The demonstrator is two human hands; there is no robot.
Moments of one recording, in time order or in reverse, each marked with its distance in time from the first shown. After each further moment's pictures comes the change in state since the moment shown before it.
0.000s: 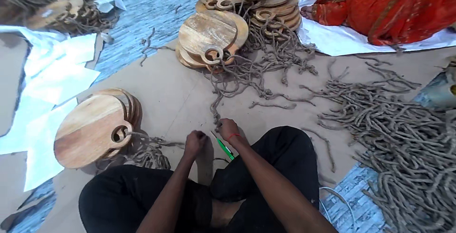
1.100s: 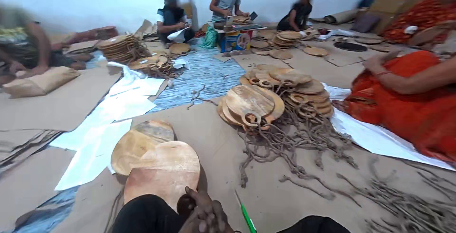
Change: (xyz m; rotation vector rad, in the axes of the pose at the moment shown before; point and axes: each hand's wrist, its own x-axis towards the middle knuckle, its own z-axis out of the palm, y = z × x) left_hand -0.170 0.029 -0.091 -1.396 -0.537 1.017; right_hand -0.132 -0.167 0.029 0.623 -0.353 0.133
